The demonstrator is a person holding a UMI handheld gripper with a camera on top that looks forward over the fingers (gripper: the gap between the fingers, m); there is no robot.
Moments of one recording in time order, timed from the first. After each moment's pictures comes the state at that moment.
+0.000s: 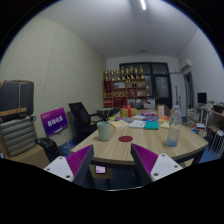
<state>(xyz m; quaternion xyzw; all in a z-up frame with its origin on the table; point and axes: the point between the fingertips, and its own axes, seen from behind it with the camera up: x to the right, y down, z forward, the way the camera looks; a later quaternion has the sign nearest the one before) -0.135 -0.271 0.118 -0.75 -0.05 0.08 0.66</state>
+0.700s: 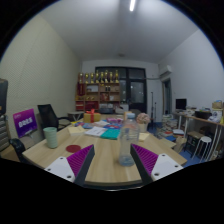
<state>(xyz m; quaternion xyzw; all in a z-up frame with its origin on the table) 0.078 -0.162 0.126 -0.73 0.03 -0.03 0.68</state>
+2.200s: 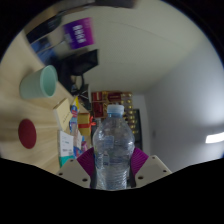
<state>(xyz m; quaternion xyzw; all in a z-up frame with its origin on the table) -0.082 0.079 0.255 -0.47 -0.46 -0.50 0.57</state>
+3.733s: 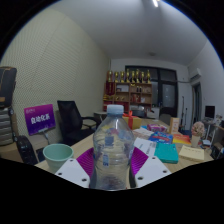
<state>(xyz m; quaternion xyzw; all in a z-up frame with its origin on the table) -0.145 0.119 0.109 -0.72 -0.10 0.05 0.68</state>
